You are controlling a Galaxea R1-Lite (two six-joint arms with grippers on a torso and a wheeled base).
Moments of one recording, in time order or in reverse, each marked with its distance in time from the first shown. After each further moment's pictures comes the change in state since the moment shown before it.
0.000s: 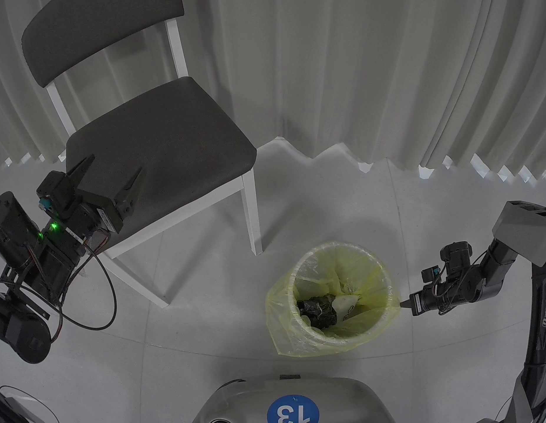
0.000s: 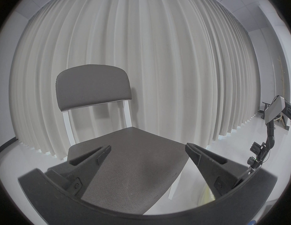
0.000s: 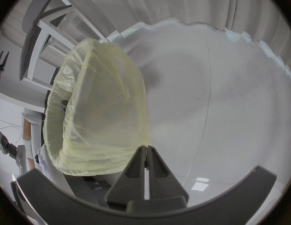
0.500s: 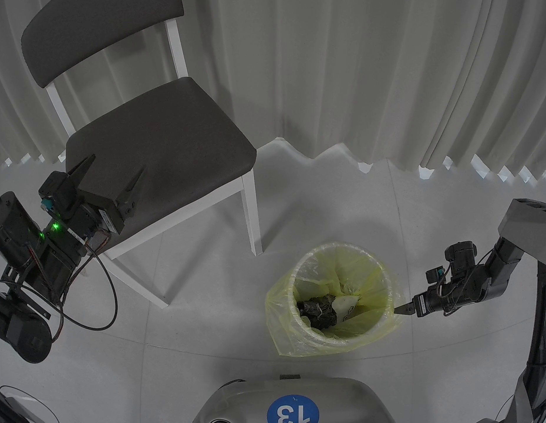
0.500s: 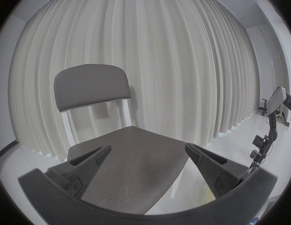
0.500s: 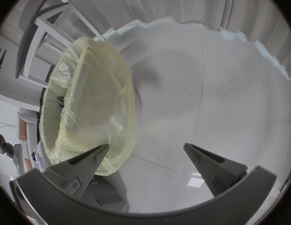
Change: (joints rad) left arm -0.001 0.006 -0.002 0.000 0.000 0.026; right arm -0.011 -0.044 0.047 0.012 -0.014 -0.010
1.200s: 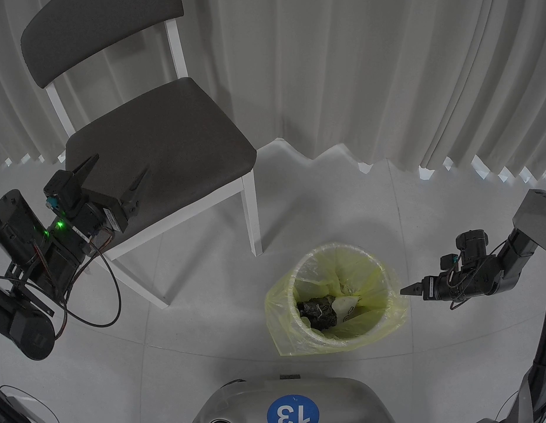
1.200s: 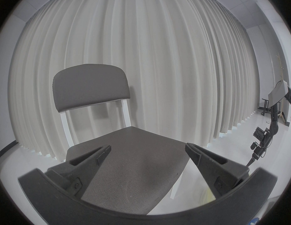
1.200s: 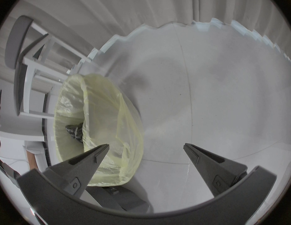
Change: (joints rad) left arm -0.003 0.022 -0.018 0.002 0.001 0.003; right arm -0.021 -0.110 0.036 -0.001 0.001 0.307
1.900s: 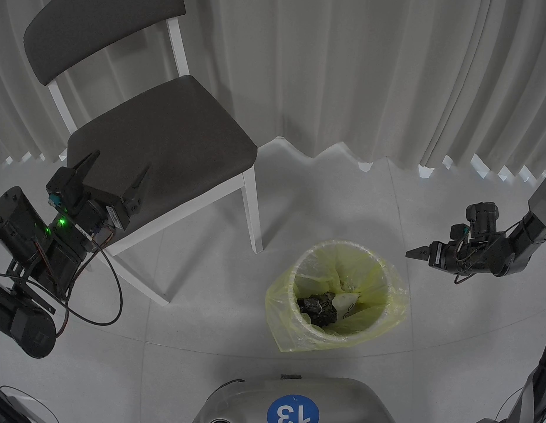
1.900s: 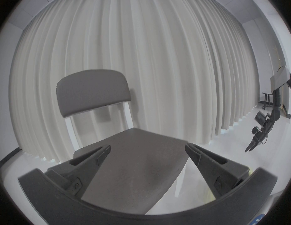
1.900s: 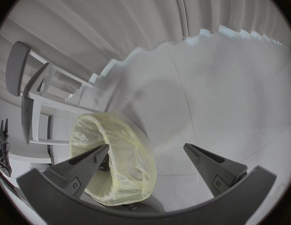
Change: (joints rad) left arm -0.008 0.005 -0.018 0.004 0.007 0.039; right arm -0.003 -0.116 -0.073 -0.001 -0.004 0.177
